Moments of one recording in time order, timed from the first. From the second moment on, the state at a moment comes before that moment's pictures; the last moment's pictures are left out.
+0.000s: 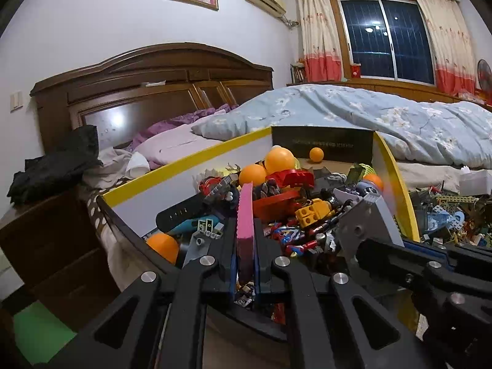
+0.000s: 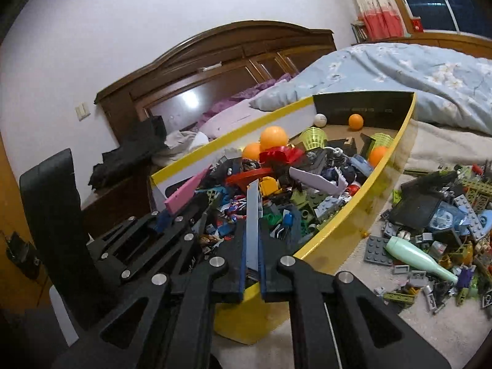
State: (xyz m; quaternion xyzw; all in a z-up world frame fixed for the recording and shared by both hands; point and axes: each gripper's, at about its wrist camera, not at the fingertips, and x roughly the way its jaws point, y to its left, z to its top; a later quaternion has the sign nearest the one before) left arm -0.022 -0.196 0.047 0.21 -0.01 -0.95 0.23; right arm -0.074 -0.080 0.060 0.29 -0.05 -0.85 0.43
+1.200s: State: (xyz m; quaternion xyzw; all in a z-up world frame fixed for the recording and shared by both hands) left arm -0.006 -0.198 0.049 0.18 0.01 -0.95 0.24; right arm -0.060 -0.077 0.063 0.24 -0.04 -0.88 0.41
